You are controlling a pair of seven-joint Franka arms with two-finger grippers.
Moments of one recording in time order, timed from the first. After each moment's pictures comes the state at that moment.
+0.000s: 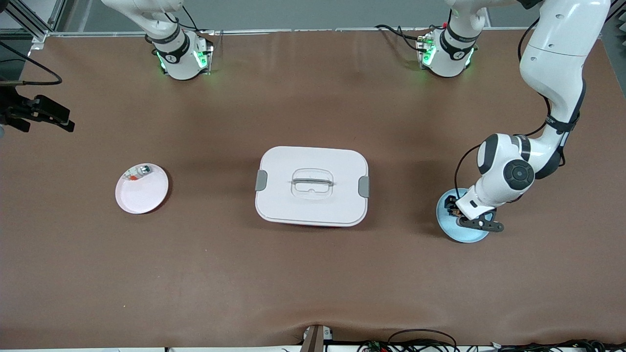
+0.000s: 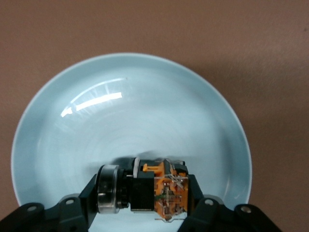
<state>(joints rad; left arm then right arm) 0.08 0.57 -0.17 -1.96 0.19 2.54 -0.03 -0.09 0.01 0.06 -1.50 0.00 1.48 -0.02</state>
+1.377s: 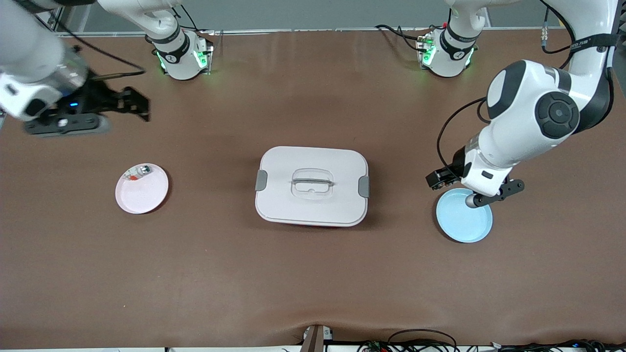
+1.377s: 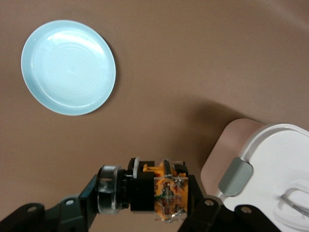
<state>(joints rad) 0.07 0.25 -0.41 -1.70 -0.04 1.92 -0.70 0.20 0.02 0.08 -1.53 0.08 1.46 0.24</state>
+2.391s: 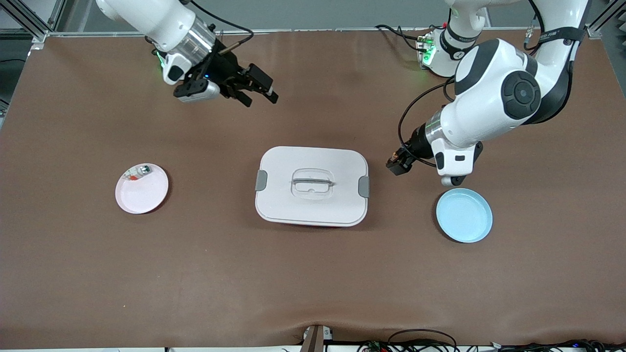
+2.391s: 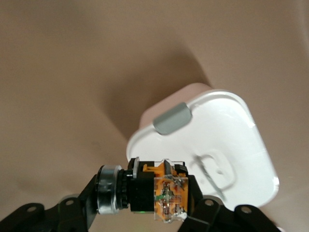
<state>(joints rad) 0.06 0.26 -0.53 -1.65 -0.24 1.90 -1.34 0.57 -0.20 0.08 -2.13 0.59 2.40 0.70</state>
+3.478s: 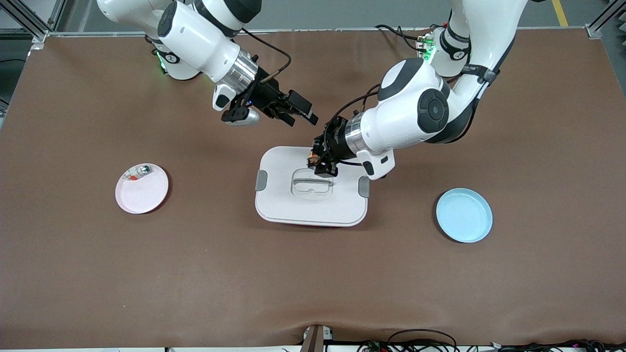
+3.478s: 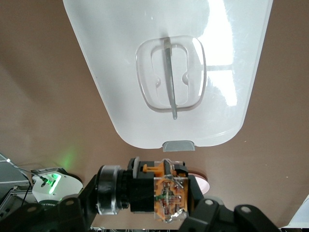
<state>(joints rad) -0.20 0.50 -0.54 -1.45 -0.38 2.09 -1.86 0.67 0.04 0.07 -2.00 0.77 2.60 0.56</state>
